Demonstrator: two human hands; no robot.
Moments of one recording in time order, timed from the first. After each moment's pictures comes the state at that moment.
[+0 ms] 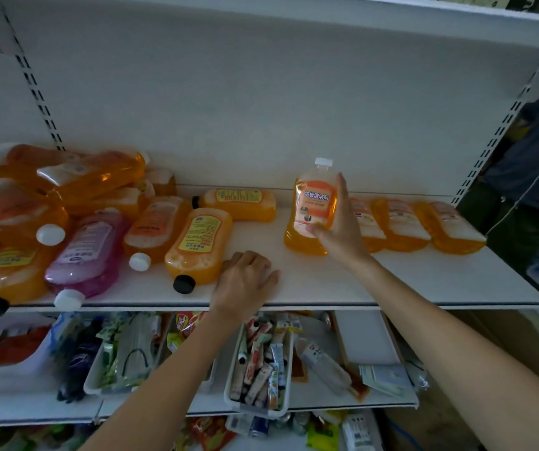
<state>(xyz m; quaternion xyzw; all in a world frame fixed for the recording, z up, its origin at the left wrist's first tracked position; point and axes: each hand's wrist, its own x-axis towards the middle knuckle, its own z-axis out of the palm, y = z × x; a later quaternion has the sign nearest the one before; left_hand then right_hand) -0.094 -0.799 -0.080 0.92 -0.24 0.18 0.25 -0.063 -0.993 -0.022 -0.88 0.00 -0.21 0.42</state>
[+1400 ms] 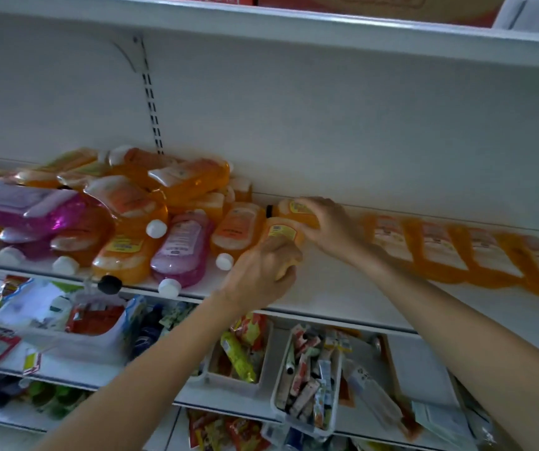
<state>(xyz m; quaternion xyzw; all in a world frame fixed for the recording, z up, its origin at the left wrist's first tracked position) -0.100 -0.700 -0.020 0.89 -0.33 0.17 0.26 -0.034 -0.867 0.016 -0.94 -0.22 -0.15 0.20</state>
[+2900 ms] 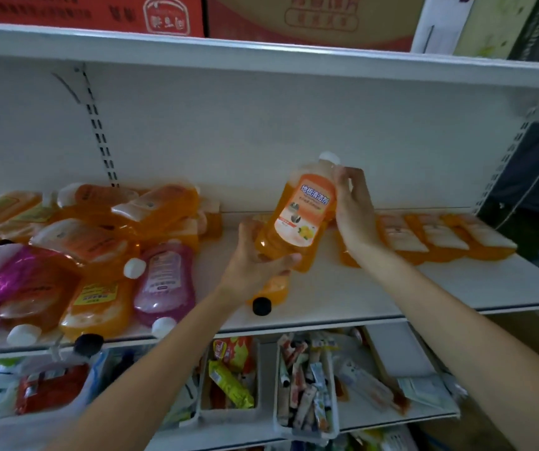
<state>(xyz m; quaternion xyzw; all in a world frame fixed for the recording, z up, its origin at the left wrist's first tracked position) -0.076 -0.698 0.000 0.68 -0.19 -0.06 0.70 -0.079 -0.855 0.063 -0.74 0.05 -0.31 0.59</state>
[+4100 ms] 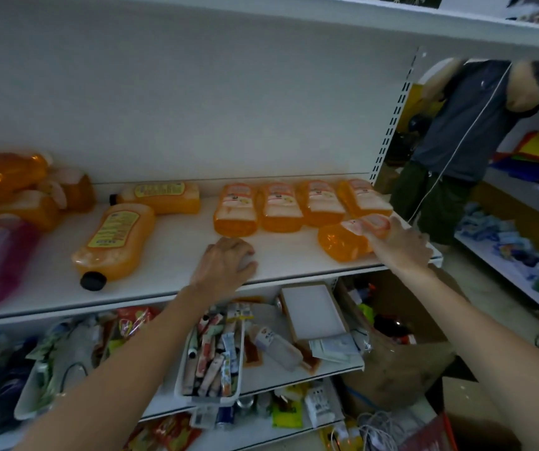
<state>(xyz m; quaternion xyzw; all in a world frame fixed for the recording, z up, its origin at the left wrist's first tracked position) -0.102 -0.885 -0.065 0.92 -0.32 0.05 0.22 -0.185 -1.183 -0.029 -0.92 0.34 -0.10 0.17</state>
